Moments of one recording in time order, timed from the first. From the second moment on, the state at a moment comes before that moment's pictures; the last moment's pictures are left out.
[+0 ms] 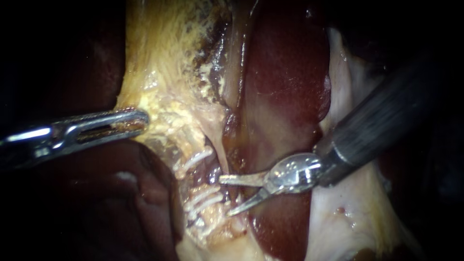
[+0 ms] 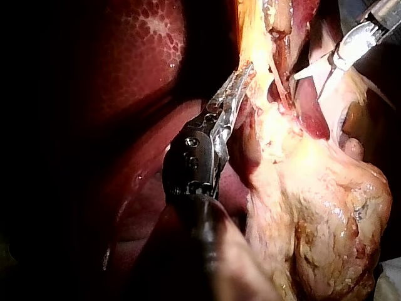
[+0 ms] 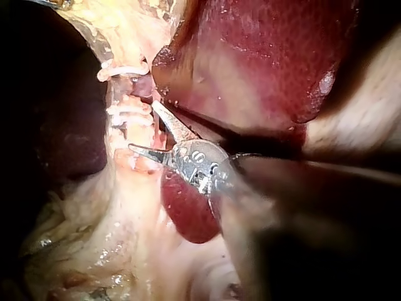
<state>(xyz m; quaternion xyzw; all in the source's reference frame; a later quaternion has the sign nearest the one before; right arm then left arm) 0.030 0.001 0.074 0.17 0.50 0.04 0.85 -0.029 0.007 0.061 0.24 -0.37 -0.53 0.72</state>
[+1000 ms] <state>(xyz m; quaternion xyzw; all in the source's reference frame) 0.025 0.006 0.069 0.12 0.50 0.04 0.86 -0.033 0.008 0.070 0.23 -0.38 -0.53 0.72</state>
